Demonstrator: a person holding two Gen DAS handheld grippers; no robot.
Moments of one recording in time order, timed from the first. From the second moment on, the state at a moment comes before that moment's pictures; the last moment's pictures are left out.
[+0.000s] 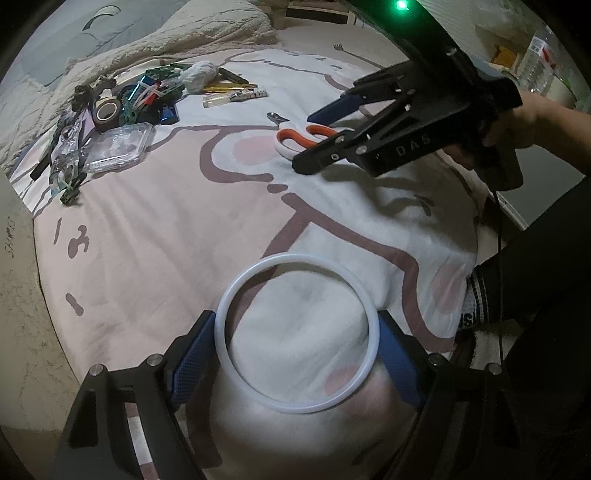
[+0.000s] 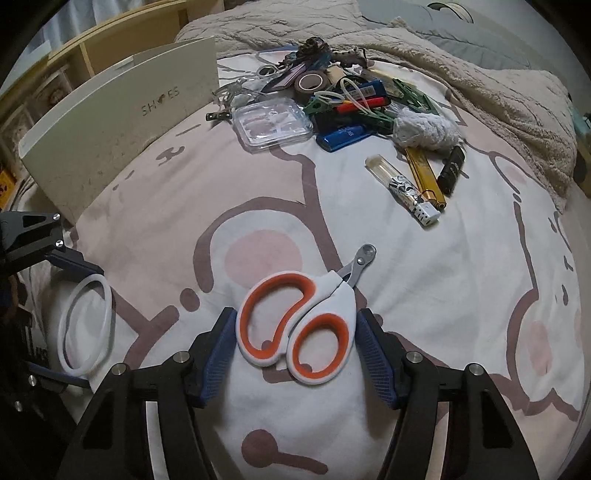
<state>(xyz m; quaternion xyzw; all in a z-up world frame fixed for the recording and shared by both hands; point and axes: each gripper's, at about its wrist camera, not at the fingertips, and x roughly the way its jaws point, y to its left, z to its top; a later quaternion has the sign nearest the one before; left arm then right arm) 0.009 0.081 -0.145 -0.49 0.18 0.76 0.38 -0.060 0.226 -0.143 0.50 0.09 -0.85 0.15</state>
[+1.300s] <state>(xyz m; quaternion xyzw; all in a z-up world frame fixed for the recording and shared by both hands) -0.038 0.035 -0.035 -0.39 0.07 0.88 0.28 -0.075 0.225 -0.019 0.37 0.01 -0.92 0.11</state>
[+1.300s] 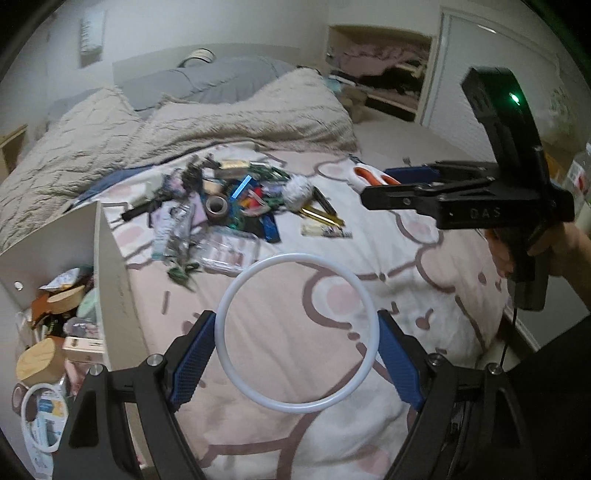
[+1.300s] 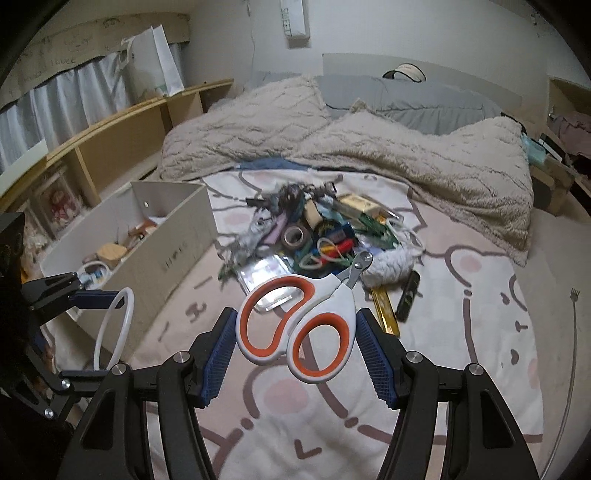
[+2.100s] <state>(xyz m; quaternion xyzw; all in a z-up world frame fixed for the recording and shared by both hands) -0.032 -0.076 0.001 -0.35 0.01 0.93 0.15 -0.085 0.126 0.033 0.31 0.02 -0.94 0.17</state>
